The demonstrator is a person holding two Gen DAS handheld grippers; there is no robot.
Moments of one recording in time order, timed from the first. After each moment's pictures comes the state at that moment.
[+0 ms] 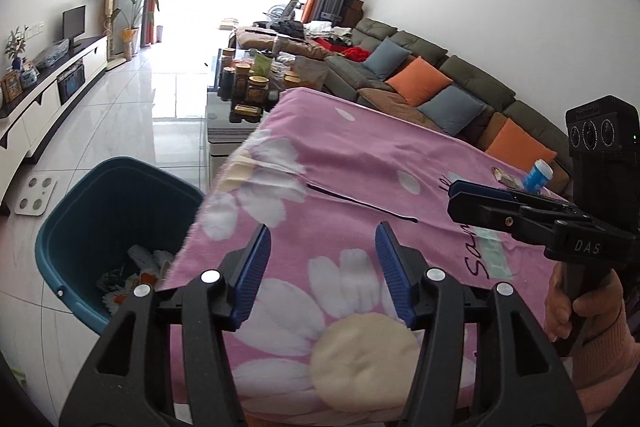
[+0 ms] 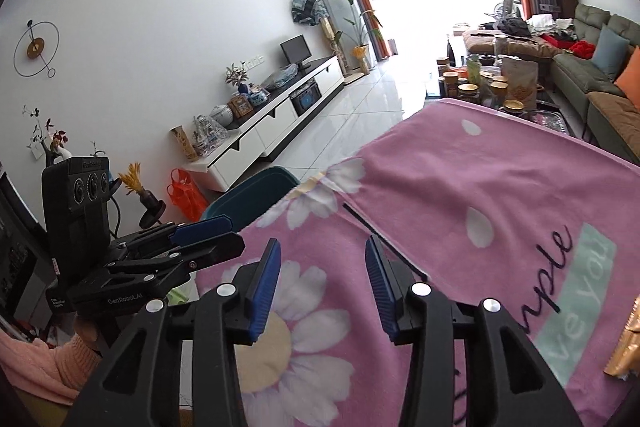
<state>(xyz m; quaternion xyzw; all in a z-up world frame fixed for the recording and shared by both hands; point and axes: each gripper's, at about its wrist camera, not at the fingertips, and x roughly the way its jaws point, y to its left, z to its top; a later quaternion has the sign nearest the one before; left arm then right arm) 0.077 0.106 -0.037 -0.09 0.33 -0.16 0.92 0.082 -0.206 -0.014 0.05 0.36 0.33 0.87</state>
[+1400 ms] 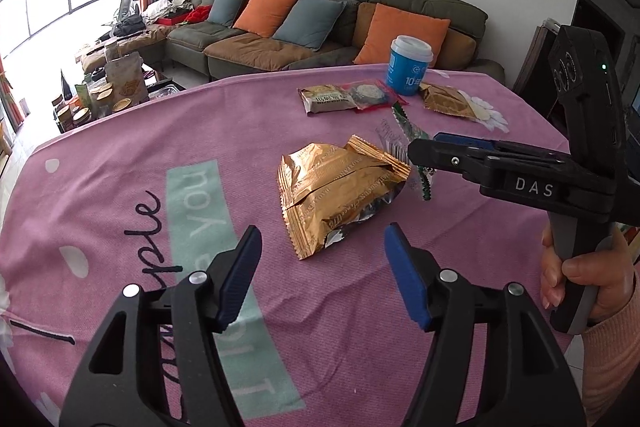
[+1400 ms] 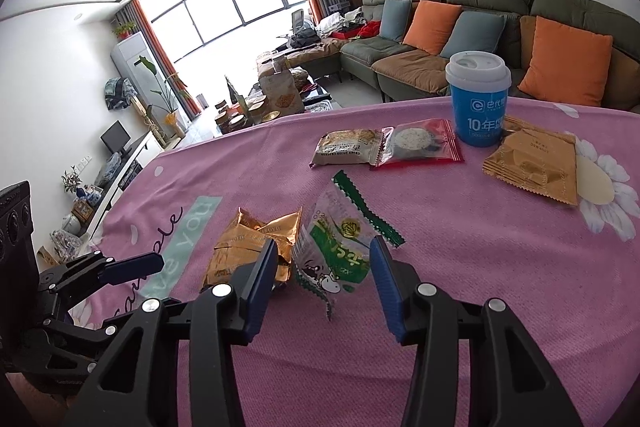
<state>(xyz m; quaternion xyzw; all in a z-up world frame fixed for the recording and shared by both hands) 0.125 -0.236 -0.059 0.10 0.37 -0.37 0.85 0.060 -0.488 -0.059 0.16 0.35 0.01 0.92</state>
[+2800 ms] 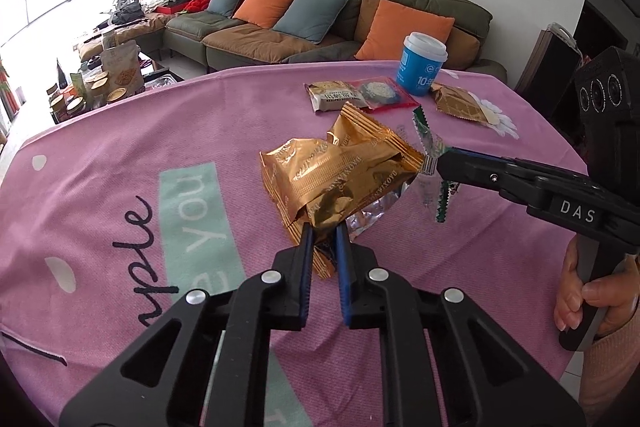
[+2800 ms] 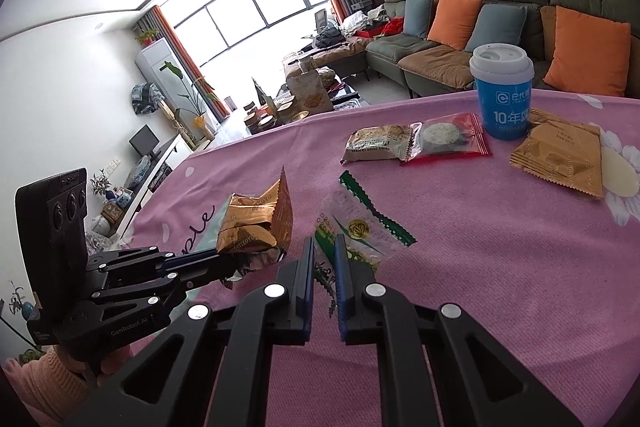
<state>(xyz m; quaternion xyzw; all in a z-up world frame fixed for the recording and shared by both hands) 0.148 -0.234 -0.066 0.09 0.39 -0.36 0.84 0.054 -0.486 -0.053 0.18 0.34 0.07 0.92</state>
